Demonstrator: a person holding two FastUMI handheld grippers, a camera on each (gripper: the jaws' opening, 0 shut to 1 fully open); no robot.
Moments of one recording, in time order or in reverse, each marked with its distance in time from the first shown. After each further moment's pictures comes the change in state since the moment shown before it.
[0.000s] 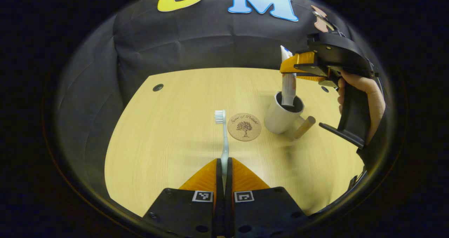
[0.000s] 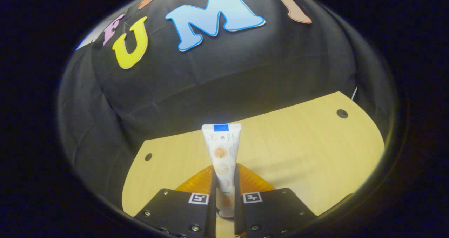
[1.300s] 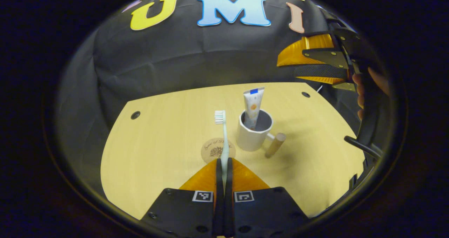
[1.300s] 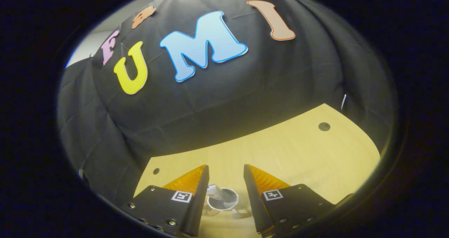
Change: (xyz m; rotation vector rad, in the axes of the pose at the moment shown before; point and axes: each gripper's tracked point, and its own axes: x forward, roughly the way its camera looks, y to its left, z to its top) left arm 0.071 -0.039 0.035 0.163 -0.164 -0.130; right arm -0.085 -0.040 0.055 0.059 -0.151 -0.017
